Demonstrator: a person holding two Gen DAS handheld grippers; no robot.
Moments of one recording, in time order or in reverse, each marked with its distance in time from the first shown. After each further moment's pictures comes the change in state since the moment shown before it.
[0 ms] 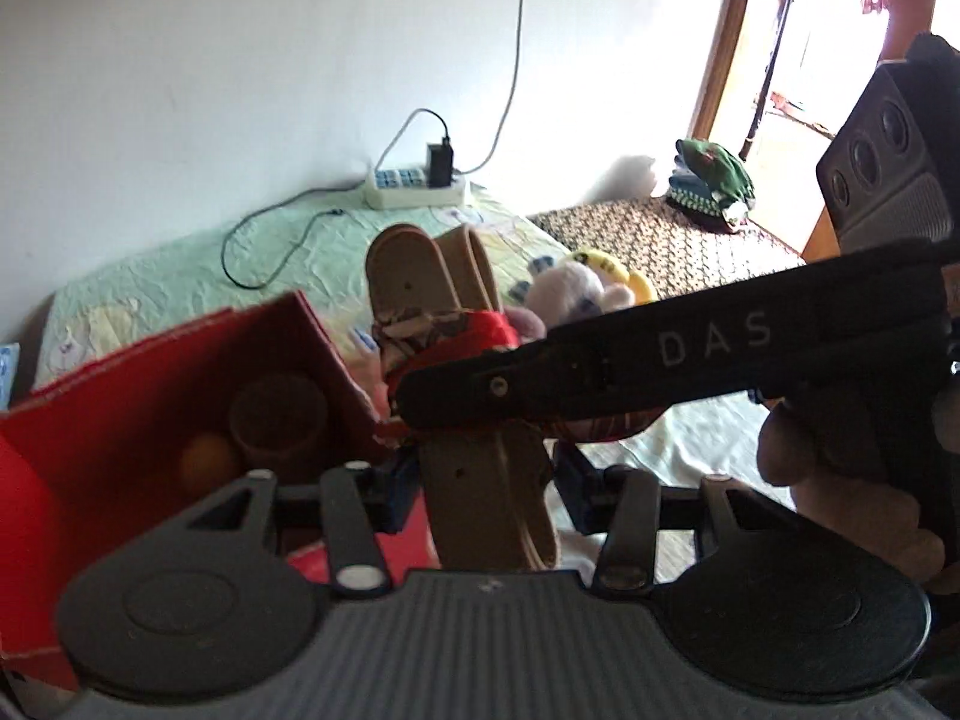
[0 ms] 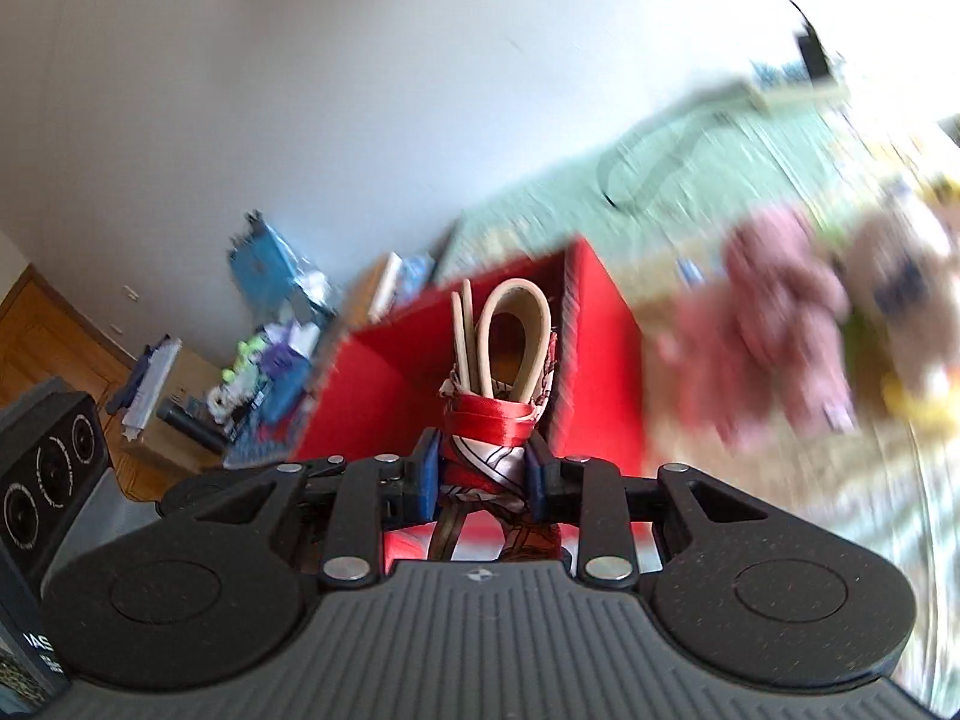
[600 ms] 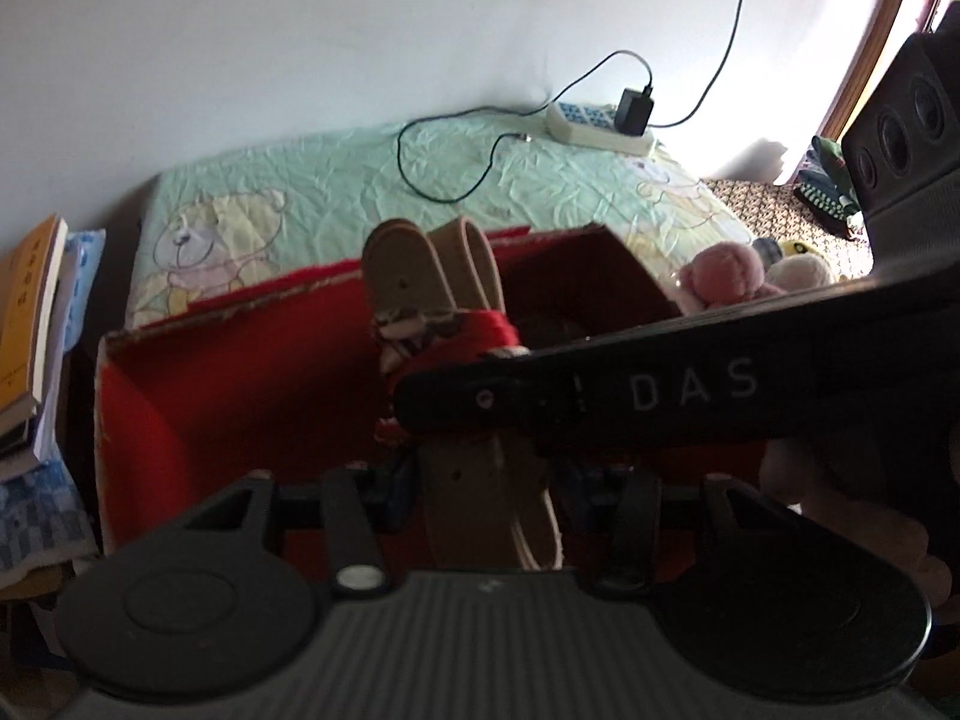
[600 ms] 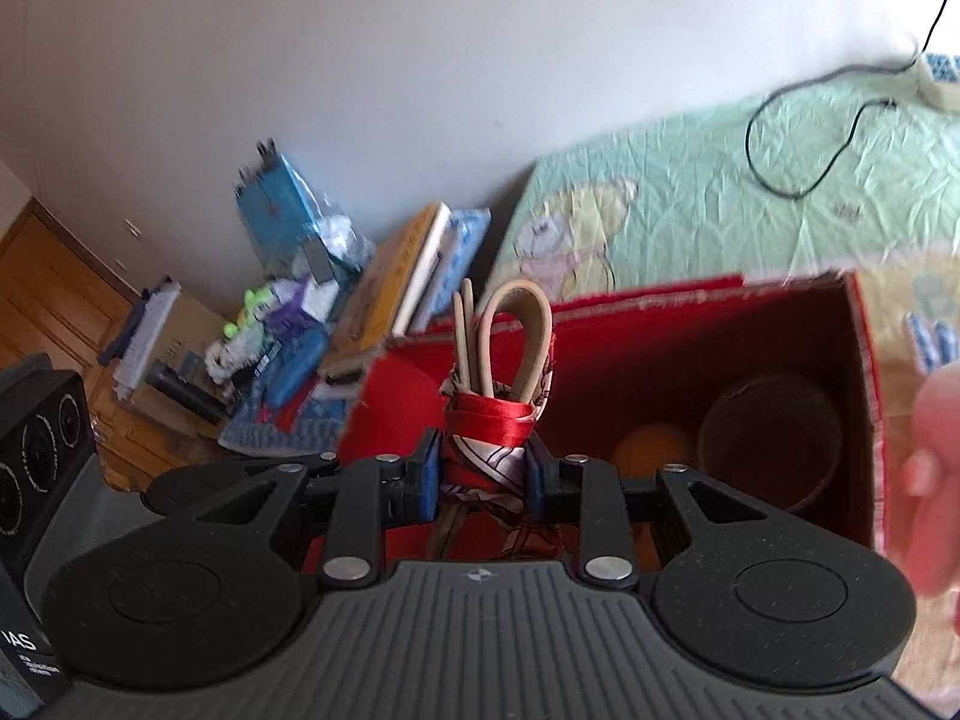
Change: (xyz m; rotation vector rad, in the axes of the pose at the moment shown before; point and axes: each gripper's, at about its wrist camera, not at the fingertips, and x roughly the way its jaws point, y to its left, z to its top) left arm 0.084 0.173 -0.008 -0.176 0.167 0.096; right arm 0.173 0.038 0.043 -0.072 0.174 0.022
